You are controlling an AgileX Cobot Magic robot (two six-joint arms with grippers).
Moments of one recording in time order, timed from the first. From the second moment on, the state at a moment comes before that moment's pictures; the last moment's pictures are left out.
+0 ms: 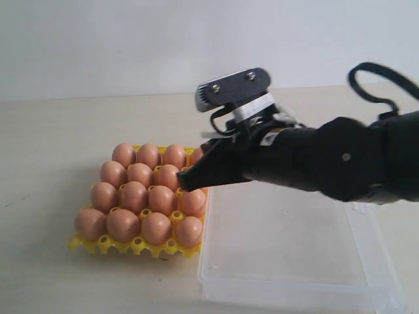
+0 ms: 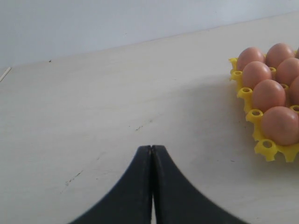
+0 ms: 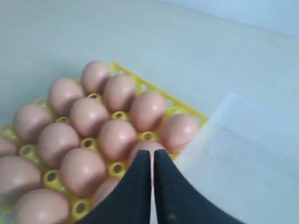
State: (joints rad) left arm -0.06 0.00 0.00 0.10 0.39 0.03; right arm 0.76 1.60 -0.78 0.63 -0.19 -0.52
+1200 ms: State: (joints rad) left arm -0.06 0.00 0.00 0.10 0.39 0.03; right arm 0.43 0.75 -0.23 0.88 -0.60 -0.77
